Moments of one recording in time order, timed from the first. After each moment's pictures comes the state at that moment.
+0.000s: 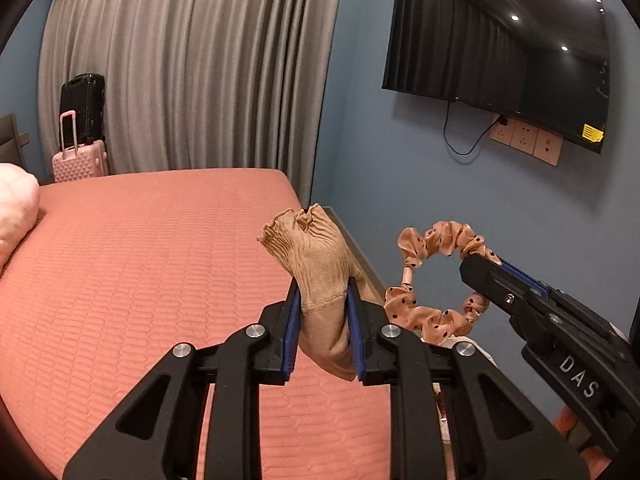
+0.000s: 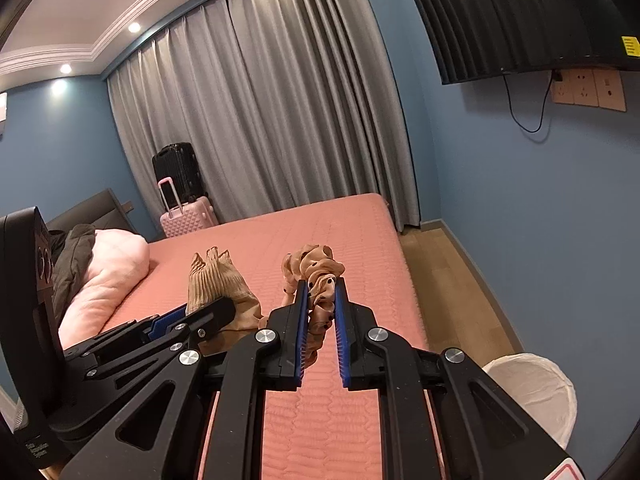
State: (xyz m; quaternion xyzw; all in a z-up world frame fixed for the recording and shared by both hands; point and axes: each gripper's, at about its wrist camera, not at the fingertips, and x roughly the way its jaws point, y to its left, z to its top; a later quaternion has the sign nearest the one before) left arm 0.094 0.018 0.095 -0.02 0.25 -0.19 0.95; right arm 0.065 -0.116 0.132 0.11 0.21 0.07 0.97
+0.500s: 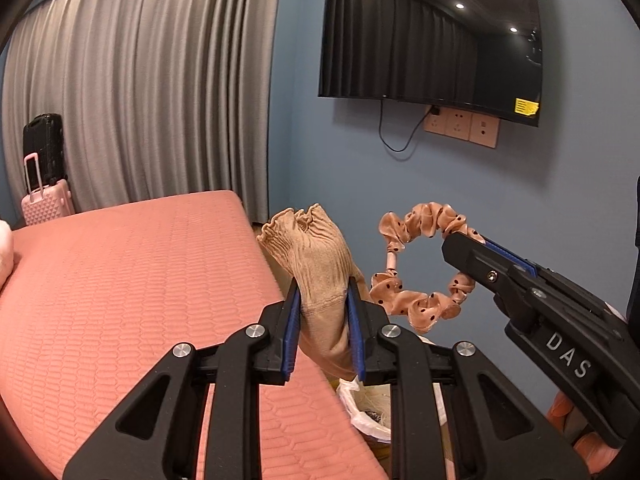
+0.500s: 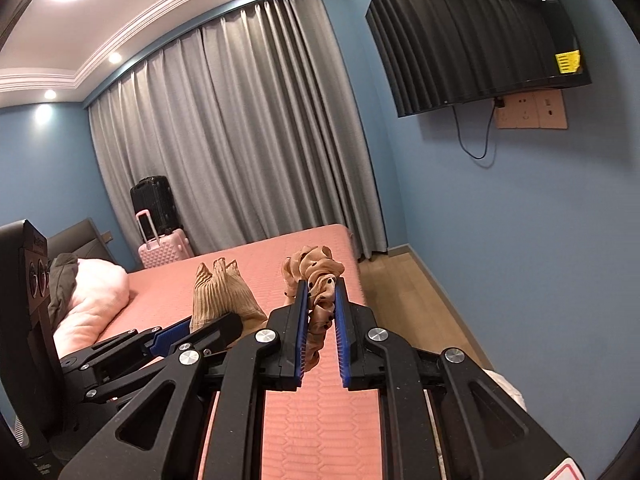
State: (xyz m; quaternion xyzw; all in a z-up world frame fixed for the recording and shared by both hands) left arm 0.051 -0.042 0.113 0.02 0.22 -0.26 0.94; right arm 0.015 -0.177 0.154 0.12 0.16 0.01 0.98
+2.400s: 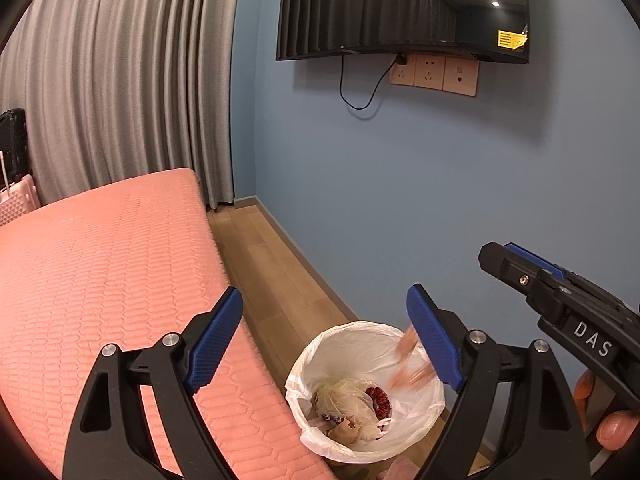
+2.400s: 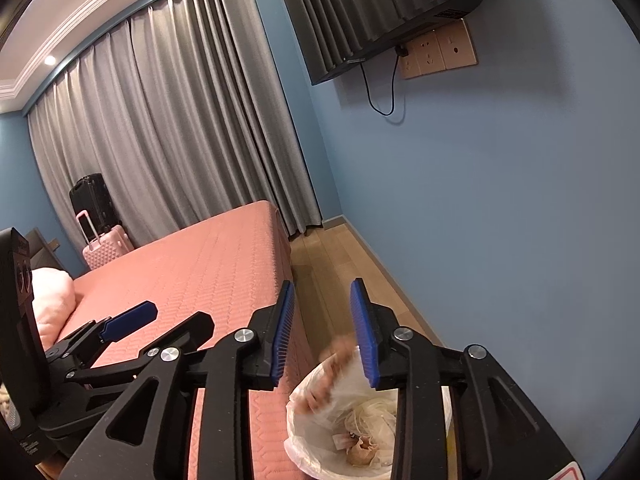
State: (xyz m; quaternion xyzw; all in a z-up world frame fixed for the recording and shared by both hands) left arm 0.078 -0.146 0.059 0.04 0.26 -0.29 0.92; right arm 0.026 -0.280 0.086 0.15 0.22 -0.09 0.96
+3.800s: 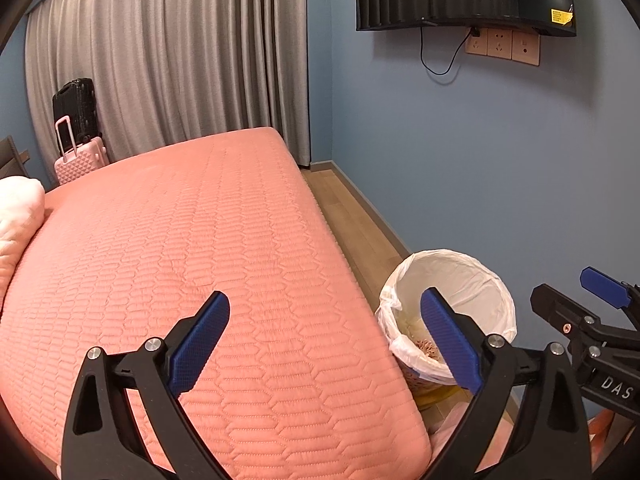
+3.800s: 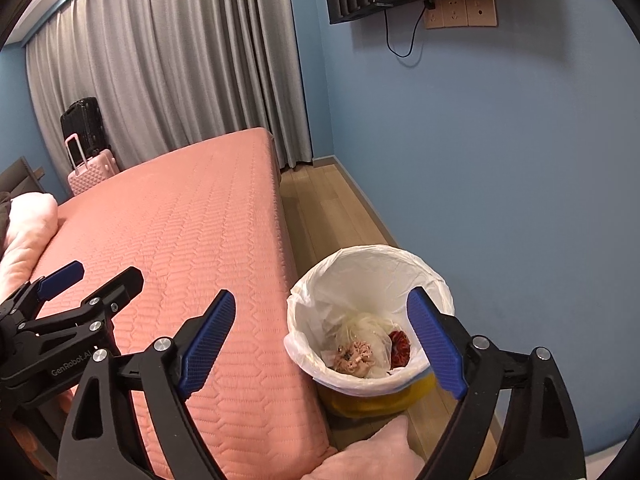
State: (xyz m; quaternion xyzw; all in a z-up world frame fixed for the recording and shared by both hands) left arm 0.033 -0.055 0.008 0.06 0.31 -0.16 0.94; right arm -0.025 -0.197 0.020 0.09 0.34 -0.11 0.93
